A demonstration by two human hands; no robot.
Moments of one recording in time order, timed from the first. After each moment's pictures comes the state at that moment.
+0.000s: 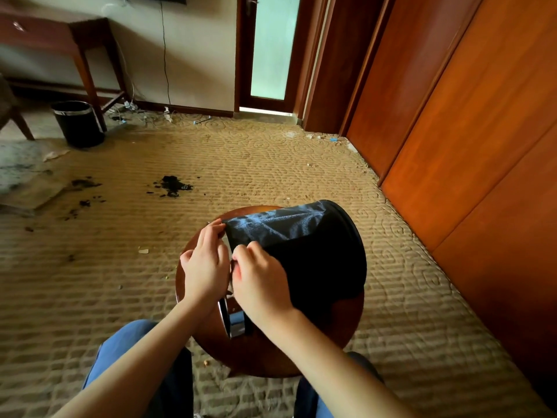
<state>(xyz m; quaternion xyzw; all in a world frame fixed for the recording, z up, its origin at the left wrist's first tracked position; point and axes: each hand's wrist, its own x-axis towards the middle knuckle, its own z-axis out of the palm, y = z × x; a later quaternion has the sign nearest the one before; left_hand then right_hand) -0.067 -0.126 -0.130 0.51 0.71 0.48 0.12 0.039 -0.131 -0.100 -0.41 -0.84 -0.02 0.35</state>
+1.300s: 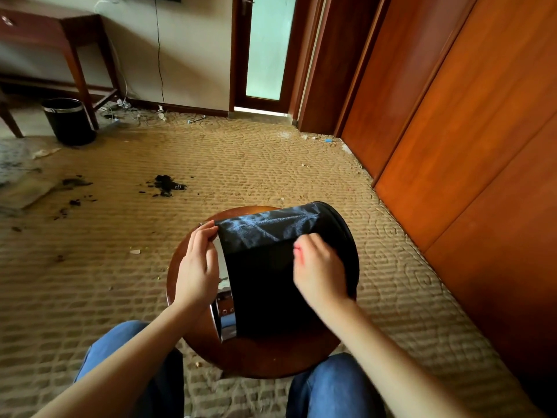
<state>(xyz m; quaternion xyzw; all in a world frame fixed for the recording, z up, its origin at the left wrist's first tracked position) -0.071 -0.126 -0.142 0.52 0.64 0.55 0.14 0.130 -0.090 -0.099 -0.52 -0.79 -0.04 0.32</state>
